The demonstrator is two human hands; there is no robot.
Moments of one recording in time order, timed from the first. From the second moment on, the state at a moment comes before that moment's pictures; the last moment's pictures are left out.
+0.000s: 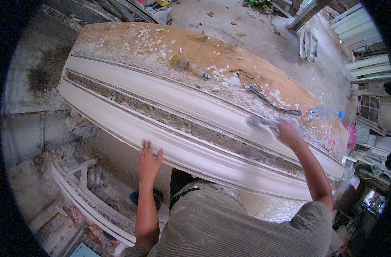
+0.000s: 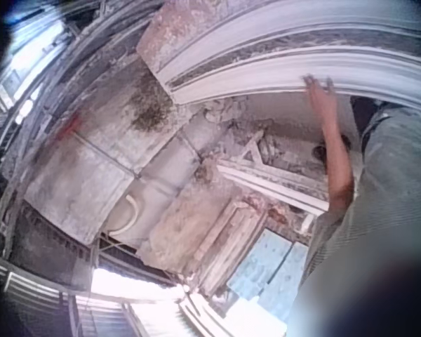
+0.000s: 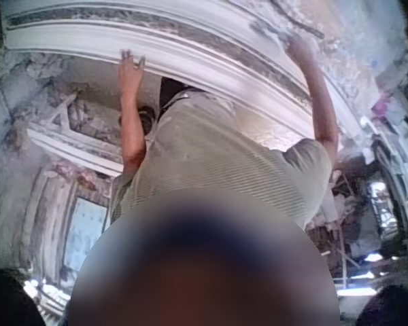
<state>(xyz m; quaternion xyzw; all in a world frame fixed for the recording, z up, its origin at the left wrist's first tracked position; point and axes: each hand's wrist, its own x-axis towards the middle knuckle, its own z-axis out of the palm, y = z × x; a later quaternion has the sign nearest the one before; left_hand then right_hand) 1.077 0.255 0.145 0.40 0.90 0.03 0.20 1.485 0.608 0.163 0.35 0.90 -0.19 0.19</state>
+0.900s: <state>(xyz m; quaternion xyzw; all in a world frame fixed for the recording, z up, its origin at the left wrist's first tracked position) 0.815 -0.007 0.129 0.22 0.82 0.30 0.43 1.295 0.564 0.136 0.55 0.72 -0.43 0.03</state>
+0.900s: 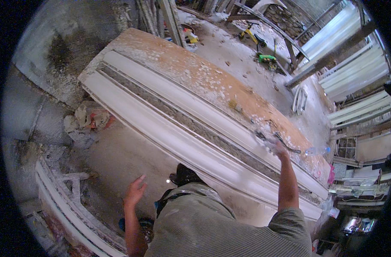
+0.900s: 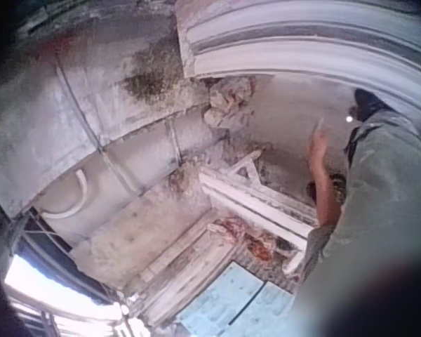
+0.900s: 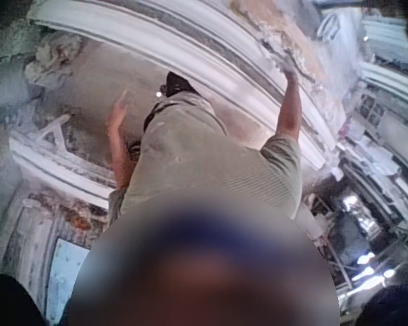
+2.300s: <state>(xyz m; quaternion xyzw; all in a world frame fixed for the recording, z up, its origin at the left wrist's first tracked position) 0.350 -0.101 0.085 0.13 0.87 0.22 0.42 0.443 0.312 0.102 0.15 0.82 -0.55 -0.01</state>
